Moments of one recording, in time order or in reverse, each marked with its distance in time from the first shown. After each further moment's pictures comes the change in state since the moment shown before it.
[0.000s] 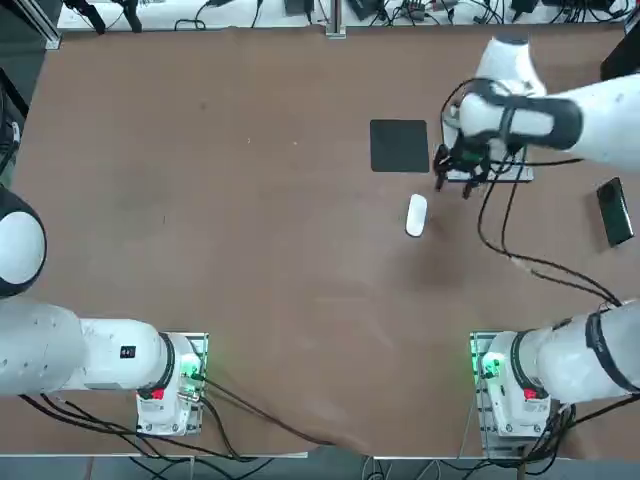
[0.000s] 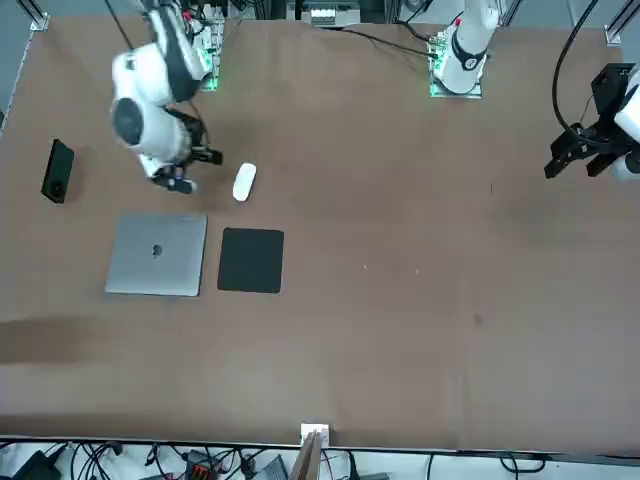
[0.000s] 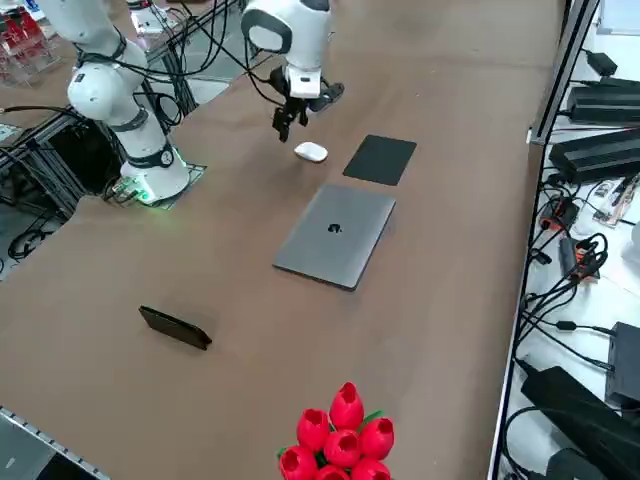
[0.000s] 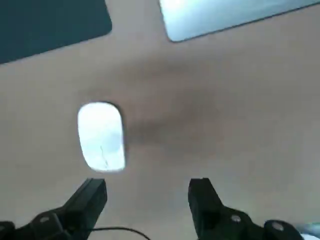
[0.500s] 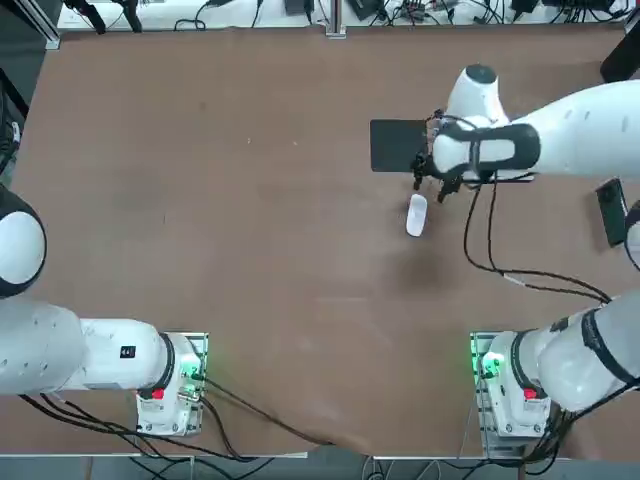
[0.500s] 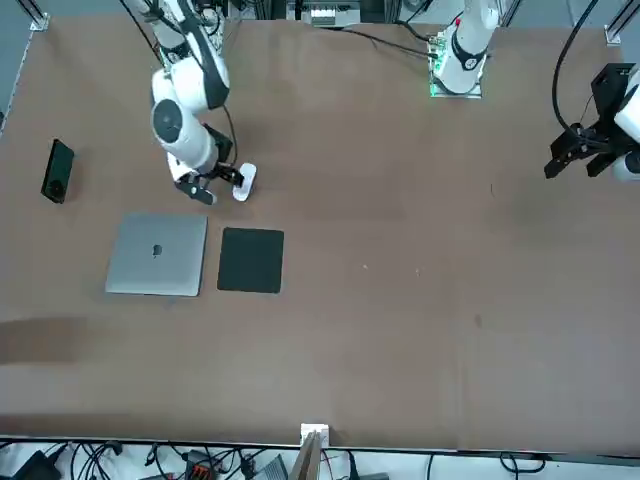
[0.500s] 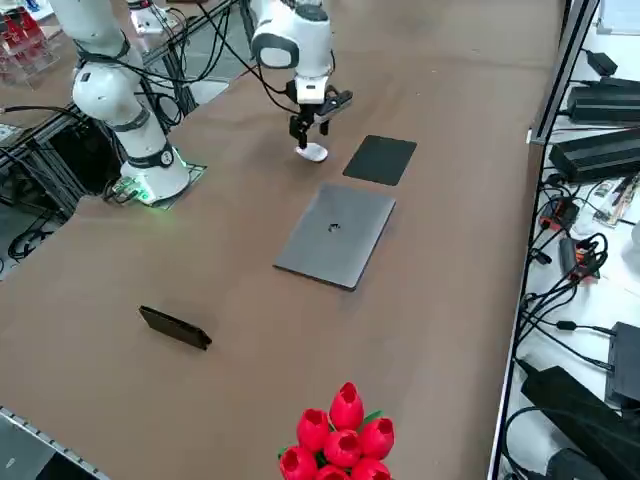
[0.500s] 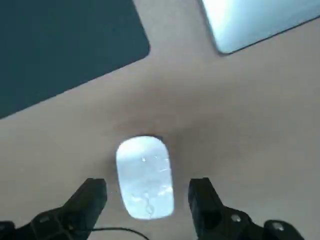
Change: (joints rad) arm 0.133 0.115 0.000 -0.057 0.001 0.349 0.224
